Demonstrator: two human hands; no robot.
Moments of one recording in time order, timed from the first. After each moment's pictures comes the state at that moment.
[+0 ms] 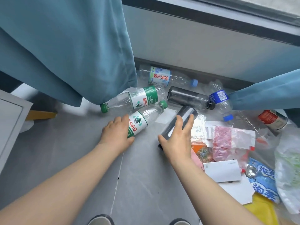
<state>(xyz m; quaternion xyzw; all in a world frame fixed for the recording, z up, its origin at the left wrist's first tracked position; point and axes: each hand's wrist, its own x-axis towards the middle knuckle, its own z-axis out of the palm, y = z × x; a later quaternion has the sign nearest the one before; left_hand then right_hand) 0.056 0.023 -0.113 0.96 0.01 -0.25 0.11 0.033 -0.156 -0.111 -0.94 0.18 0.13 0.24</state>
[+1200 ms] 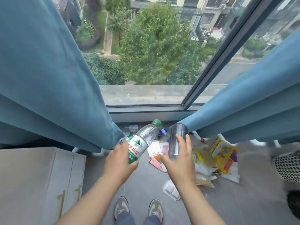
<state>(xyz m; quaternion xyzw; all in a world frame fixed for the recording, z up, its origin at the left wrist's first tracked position) 0.003 -0.023 0.432 0.96 -0.03 -0.21 0.17 -0.047 -0.200 0.456 -0.88 0.29 0.05 0.37</state>
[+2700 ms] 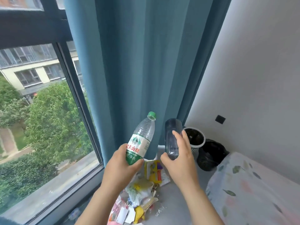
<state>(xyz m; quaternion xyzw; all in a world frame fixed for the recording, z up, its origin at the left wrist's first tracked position) -0.135 -0.279 0.839 0.84 -0.35 -0.18 0.37 -0.278 -0.388 0.843 -0.78 0.43 -0.30 0.34</state>
